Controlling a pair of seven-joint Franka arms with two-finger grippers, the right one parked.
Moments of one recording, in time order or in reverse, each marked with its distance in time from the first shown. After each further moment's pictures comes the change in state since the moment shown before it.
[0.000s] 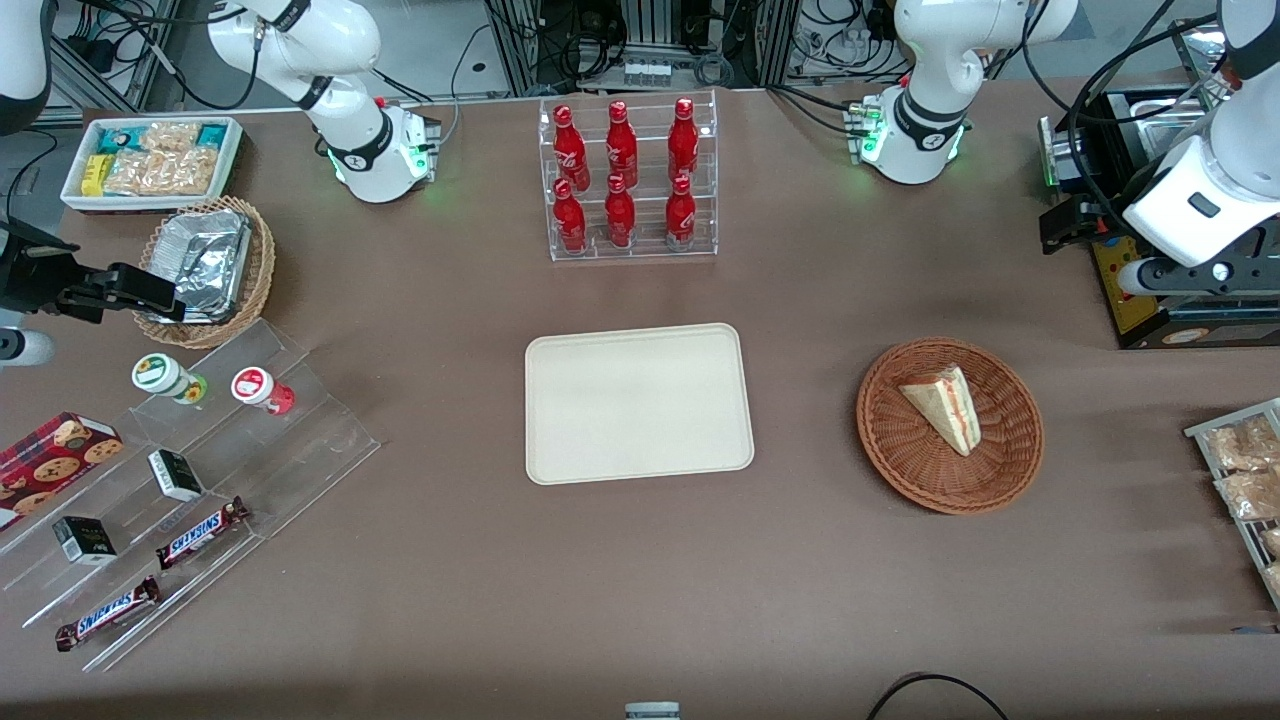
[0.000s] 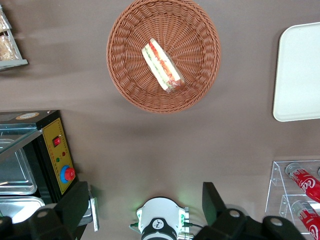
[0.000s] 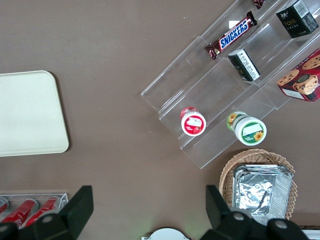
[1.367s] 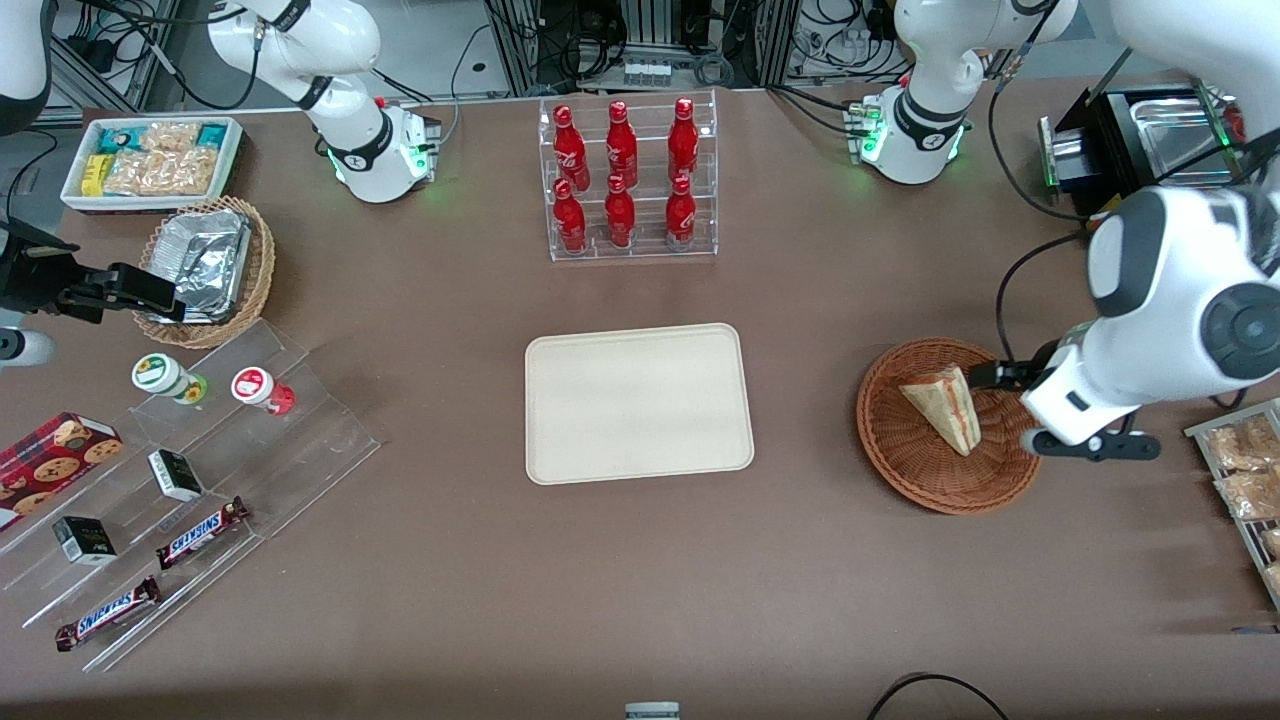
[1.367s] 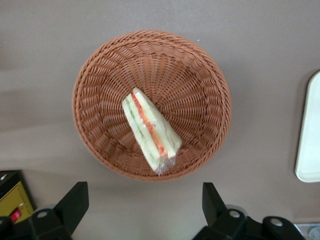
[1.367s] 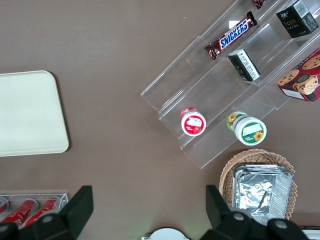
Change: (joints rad) arm -0.001 0.304 -0.001 -0.094 -0.005 0.391 0.000
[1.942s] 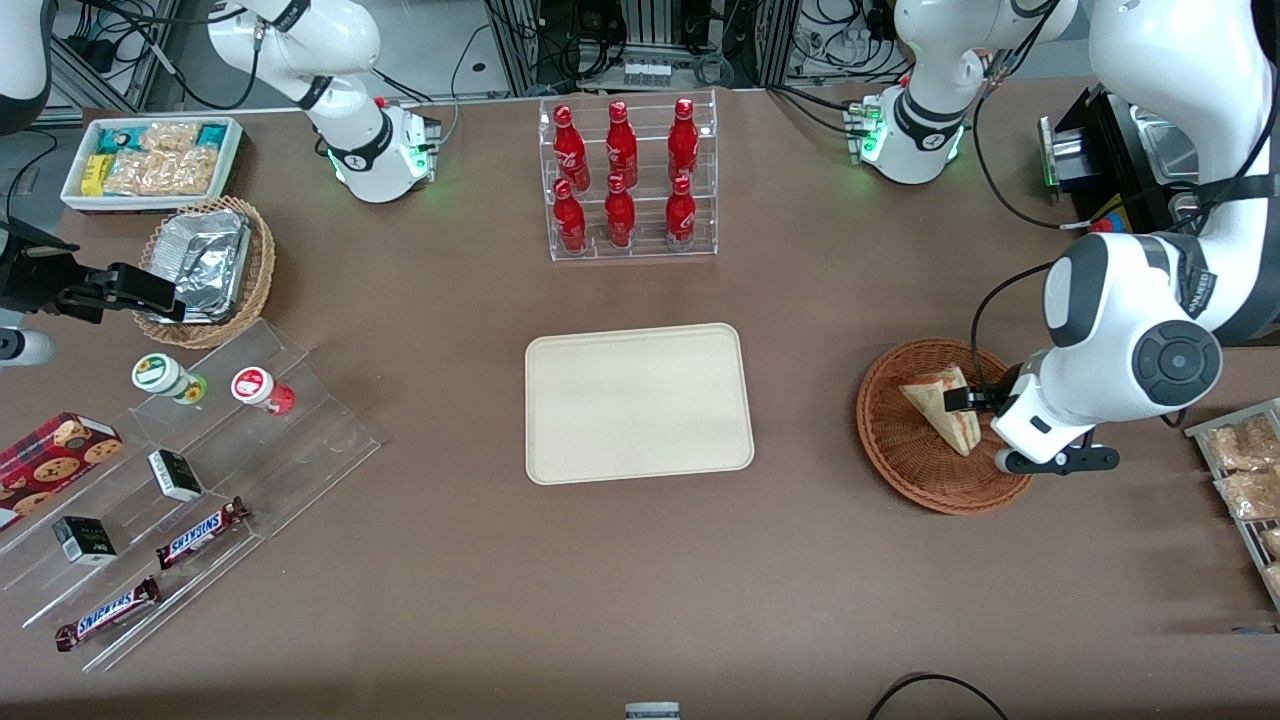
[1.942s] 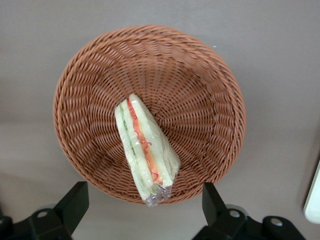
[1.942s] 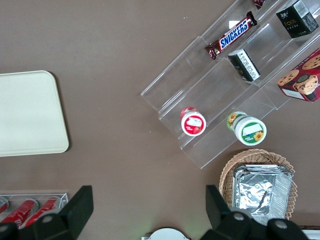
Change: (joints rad) arm 0.000 0.023 0.000 -0.123 0.000 0.151 -0.188
